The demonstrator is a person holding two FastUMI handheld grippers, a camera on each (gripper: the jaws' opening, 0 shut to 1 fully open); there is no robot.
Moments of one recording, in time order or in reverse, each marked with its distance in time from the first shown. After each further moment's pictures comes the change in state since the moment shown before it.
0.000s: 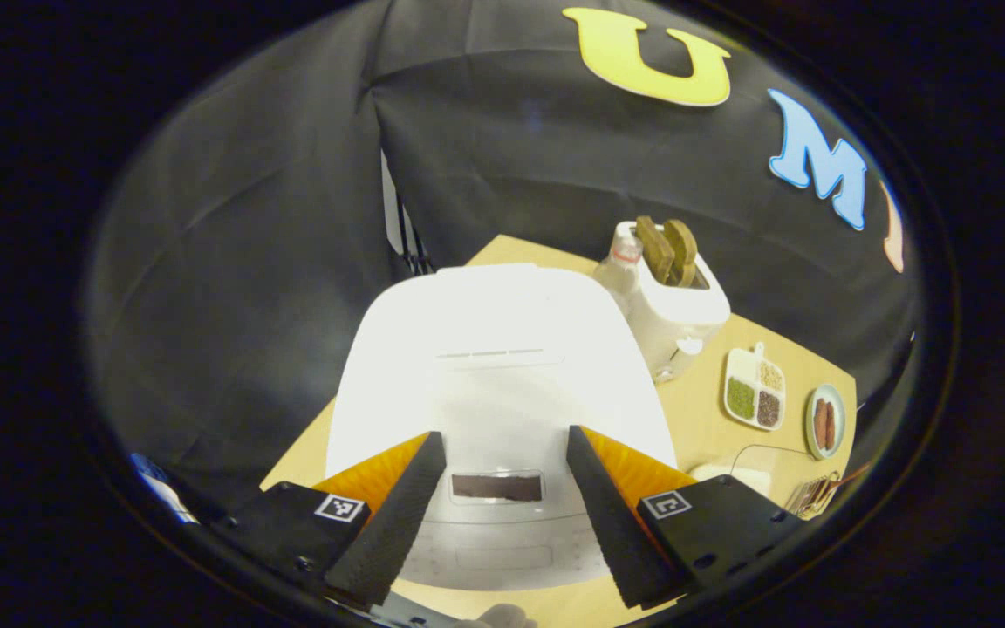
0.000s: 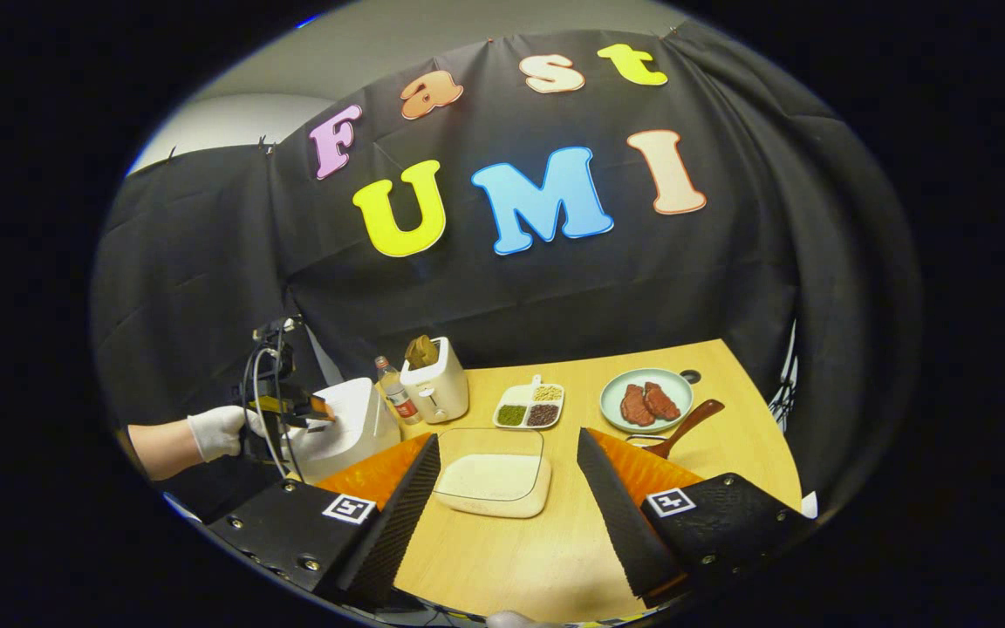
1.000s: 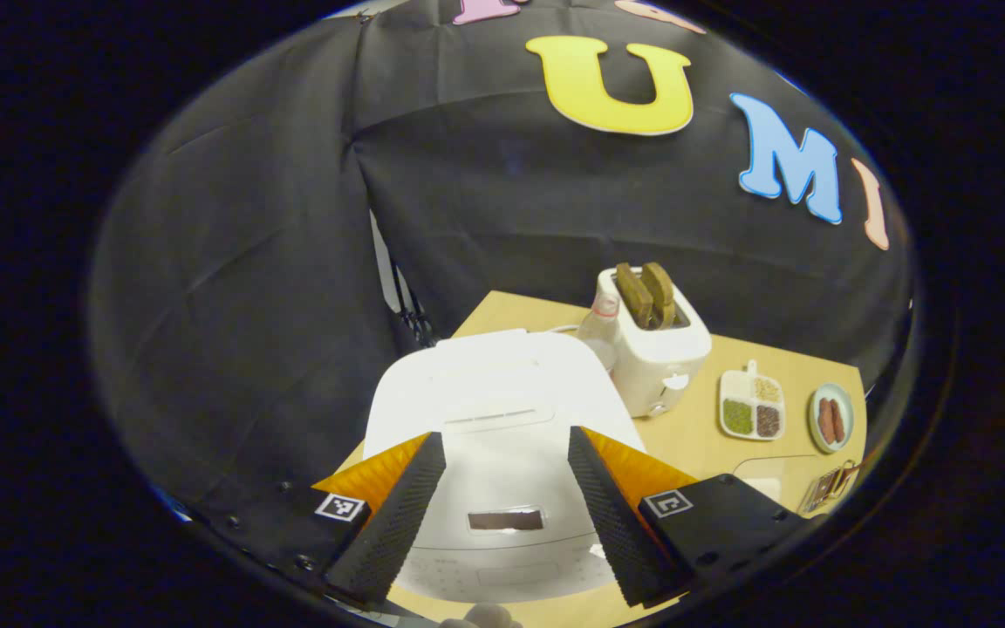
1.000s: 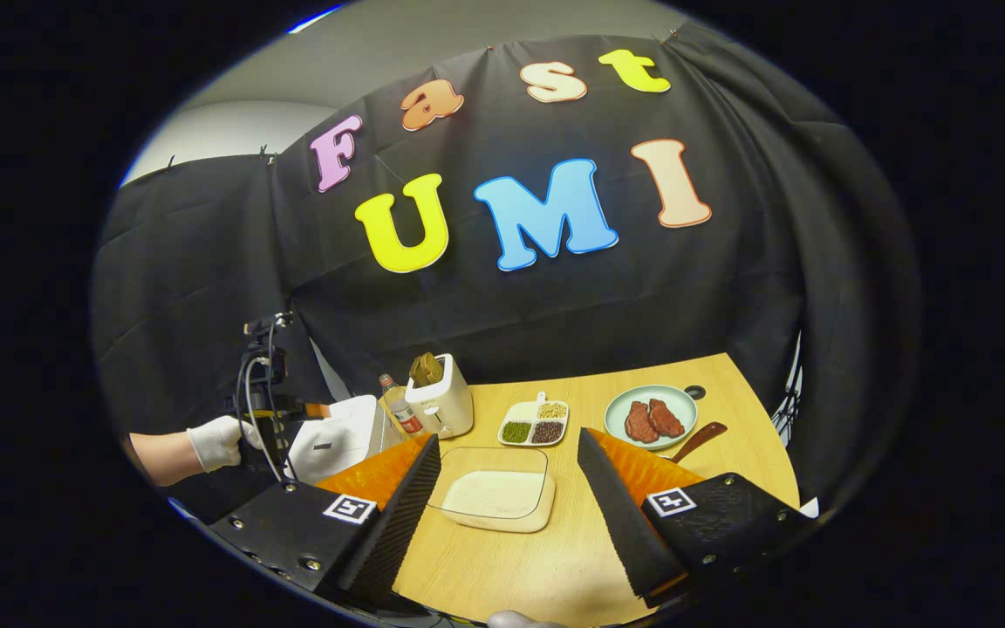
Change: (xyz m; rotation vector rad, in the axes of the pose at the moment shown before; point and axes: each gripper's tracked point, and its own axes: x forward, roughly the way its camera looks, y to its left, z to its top) left arm -0.056 -0.017 0.064 0.101 -0.207 -0.050; right arm 0.001 -0.004 0.041 -0.034 -0.064 -0.015
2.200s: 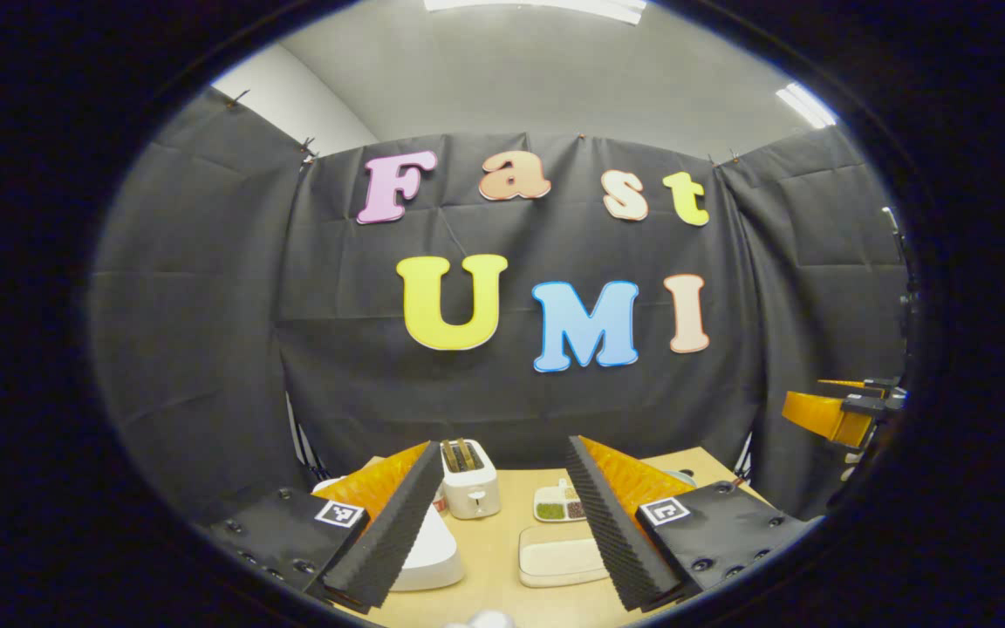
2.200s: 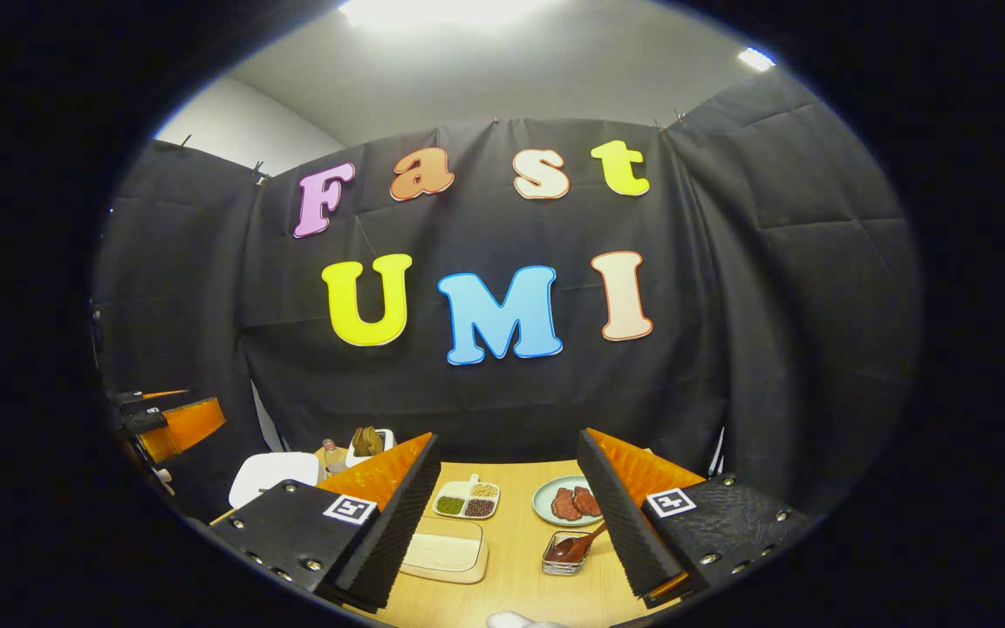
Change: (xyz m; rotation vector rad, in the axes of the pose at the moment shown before) left arm -0.326 -0.136 0.045 0.106 -0.577 -0.370; right arm -0.047 -0.003 0.082 -0.138 -0.271 -0.229
